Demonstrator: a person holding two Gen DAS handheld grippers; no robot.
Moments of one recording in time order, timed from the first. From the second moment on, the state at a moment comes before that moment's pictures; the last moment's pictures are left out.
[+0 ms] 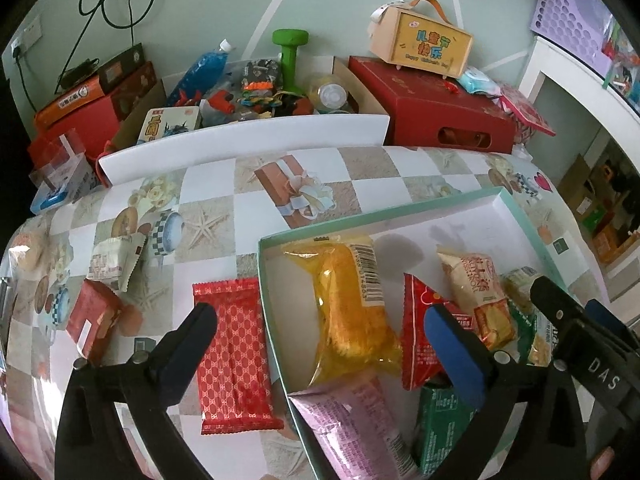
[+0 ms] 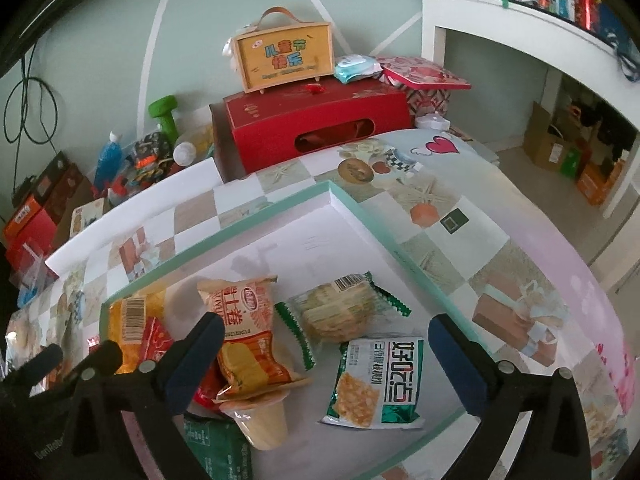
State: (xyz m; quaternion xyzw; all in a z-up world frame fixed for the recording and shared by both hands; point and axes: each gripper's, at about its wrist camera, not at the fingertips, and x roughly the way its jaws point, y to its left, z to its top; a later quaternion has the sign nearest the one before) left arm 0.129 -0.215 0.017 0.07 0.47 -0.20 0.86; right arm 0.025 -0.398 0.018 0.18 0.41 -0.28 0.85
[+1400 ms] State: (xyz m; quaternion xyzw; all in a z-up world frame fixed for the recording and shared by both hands) left arm 0.127 -0.015 0.028 -0.04 0.48 -0.13 0.87; right arm 0.062 -0.264 0.031 0.12 0.41 -0.14 0.89
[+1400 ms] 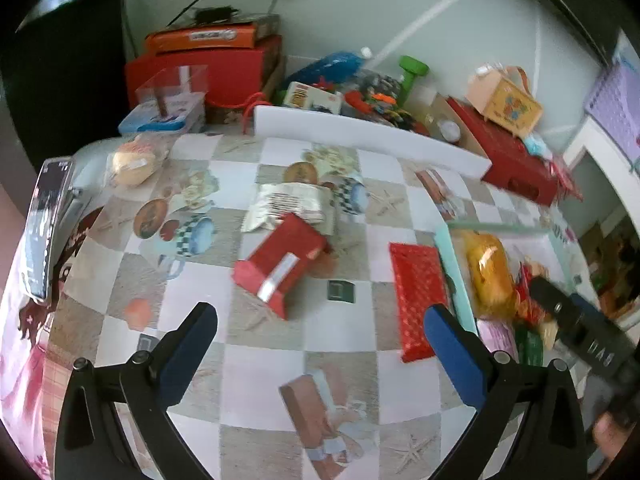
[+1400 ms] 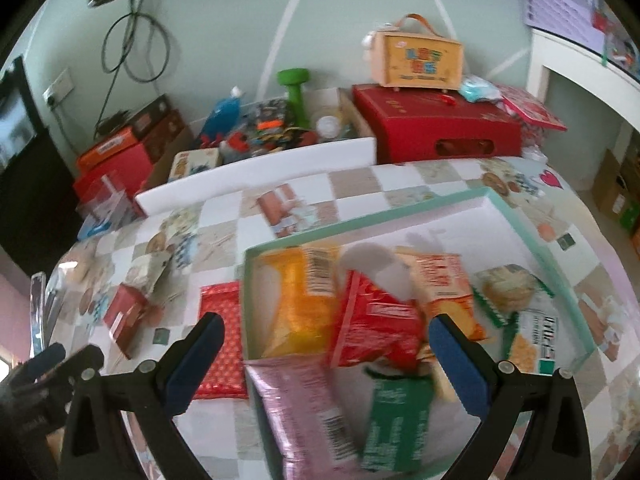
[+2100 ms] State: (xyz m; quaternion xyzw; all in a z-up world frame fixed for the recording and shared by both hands) left arm 0.169 0.054 0.003 -0.06 0.48 -0.13 0.87; right arm 0.103 -0.157 0.005 0.10 0.44 -0.05 0.89
